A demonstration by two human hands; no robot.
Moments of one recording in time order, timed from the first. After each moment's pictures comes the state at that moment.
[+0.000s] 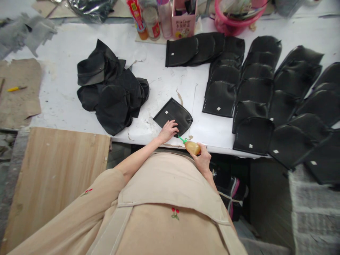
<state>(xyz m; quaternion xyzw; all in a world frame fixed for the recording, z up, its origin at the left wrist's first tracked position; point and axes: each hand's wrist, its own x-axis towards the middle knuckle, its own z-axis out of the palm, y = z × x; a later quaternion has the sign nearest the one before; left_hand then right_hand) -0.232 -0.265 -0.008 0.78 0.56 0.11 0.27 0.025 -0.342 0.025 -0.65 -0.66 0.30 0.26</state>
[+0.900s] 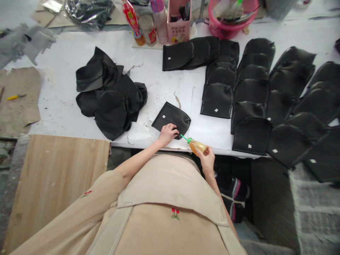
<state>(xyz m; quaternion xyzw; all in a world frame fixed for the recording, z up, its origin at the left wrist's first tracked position) -0.221 -0.259 0.008 0.77 0.59 0.07 0.23 0.026 -0.330 0.041 -0.70 -0.35 0.50 0.37</state>
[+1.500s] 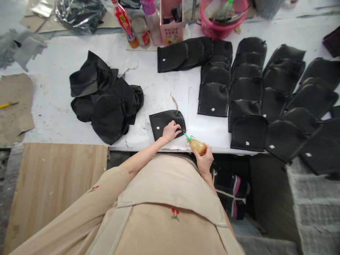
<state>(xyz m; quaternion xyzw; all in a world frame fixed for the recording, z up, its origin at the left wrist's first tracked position) -0.198 -0.232 -0.001 0.73 0.62 0.09 0.26 0.020 -0.337 0.035 -0.75 -0.51 0.28 0.32</state>
